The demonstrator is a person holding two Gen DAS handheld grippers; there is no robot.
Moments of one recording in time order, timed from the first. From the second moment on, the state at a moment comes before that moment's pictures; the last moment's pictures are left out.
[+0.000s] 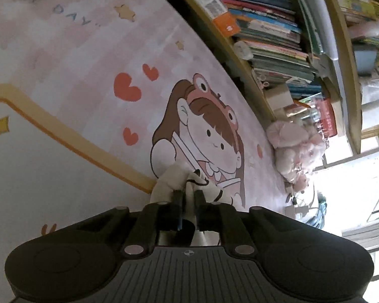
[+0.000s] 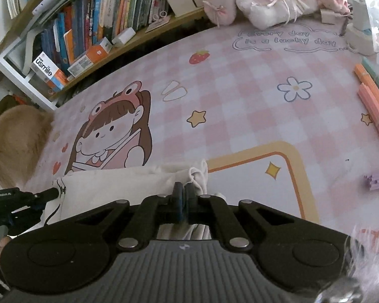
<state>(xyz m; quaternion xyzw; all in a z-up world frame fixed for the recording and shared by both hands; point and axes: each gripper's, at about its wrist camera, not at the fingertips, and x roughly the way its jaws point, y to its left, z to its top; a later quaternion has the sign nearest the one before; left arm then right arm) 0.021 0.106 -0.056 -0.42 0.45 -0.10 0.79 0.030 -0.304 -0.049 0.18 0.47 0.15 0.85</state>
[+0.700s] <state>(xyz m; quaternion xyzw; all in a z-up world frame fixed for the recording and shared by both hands) -0.047 0.096 -0.045 -0.36 0.43 -0.13 0.82 -0.035 -0.301 -0.028 0.20 0.46 0.13 0.85</state>
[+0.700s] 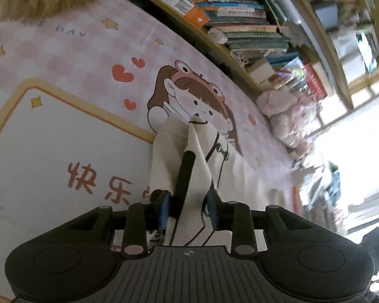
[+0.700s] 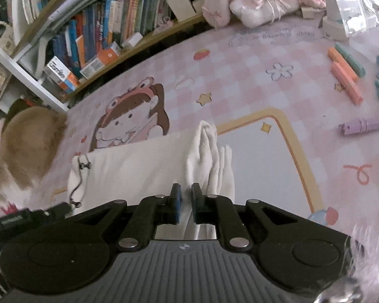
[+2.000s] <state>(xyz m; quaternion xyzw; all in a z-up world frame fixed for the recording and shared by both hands) -0.064 0.084 -0.041 -0.27 0.45 -0.12 0.84 -0.071 -0.305 -0.032 0.24 0.47 0.07 0.85</state>
